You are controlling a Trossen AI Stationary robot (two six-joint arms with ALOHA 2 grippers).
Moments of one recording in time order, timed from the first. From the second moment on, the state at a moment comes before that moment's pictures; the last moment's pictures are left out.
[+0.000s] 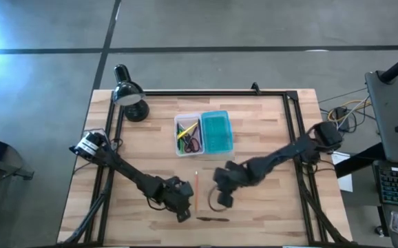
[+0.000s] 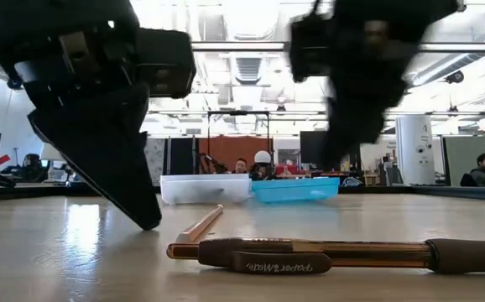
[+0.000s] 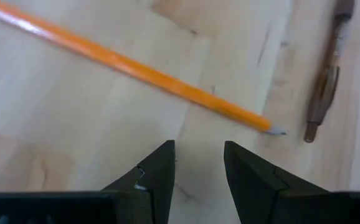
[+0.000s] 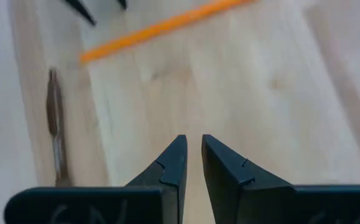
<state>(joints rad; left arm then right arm) -0.52 1.87 1.06 -0.18 -0.22 -0.88 0.37 1.78 1.06 -0.31 0.08 0.71</state>
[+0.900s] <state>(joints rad) -0.30 1.97 1.35 -0.16 -0.39 -0.42 0.52 1.70 0.93 -0.38 0.34 1.15</state>
